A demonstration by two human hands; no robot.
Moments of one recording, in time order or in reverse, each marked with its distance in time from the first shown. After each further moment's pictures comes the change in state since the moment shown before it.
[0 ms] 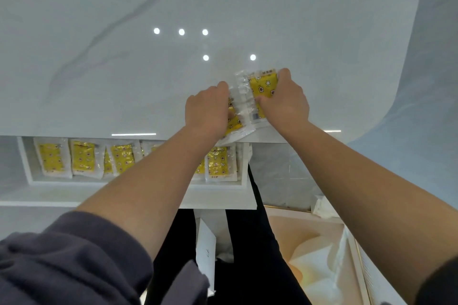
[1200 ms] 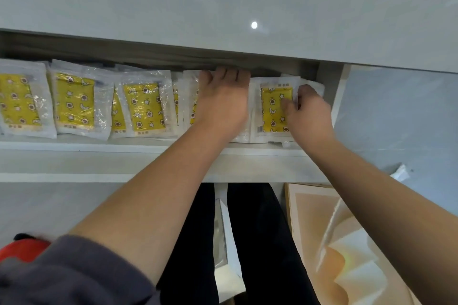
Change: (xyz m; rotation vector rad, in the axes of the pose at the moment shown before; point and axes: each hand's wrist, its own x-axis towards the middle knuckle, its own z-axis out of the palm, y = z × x) left_hand -0.046 -0.161 0.181 0.040 0.302 0.215; right_hand -0.083 0.021 0.229 0.007 -0.011 0.055
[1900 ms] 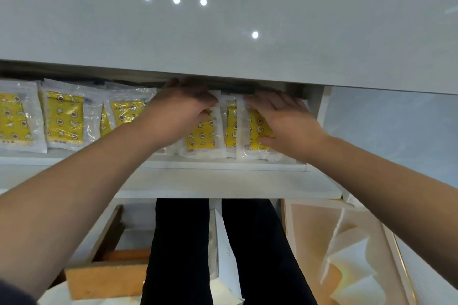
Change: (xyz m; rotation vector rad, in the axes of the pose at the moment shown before) left_hand 0.011 -0.057 -0.031 -0.031 -0.229 0.304; right_hand 0.024 0.003 -0.025 -0.620 -0.281 -0.618
